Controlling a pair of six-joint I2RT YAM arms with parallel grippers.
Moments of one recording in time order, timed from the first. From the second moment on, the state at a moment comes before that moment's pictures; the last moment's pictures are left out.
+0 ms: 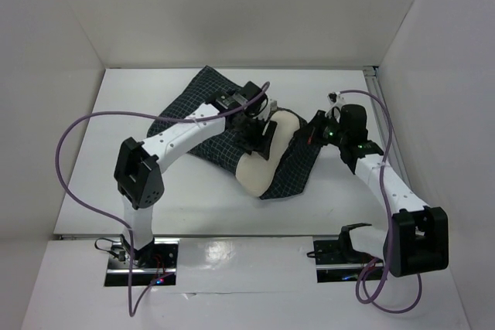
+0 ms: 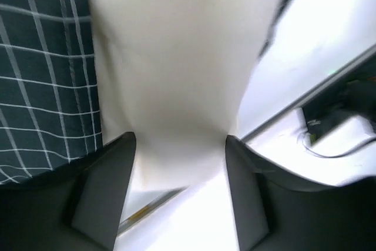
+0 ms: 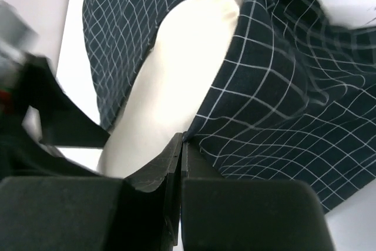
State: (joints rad) left arm -0.75 1.92 1.77 -1.00 0.22 -0.37; right arm 0.11 1.18 0.74 -0.05 -0.52 0.53
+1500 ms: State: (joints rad) left arm -0.64 2.23 1.96 -0.49 0.43 -0.69; right arm 0.10 1.11 0.84 -0.25 -0.47 0.41
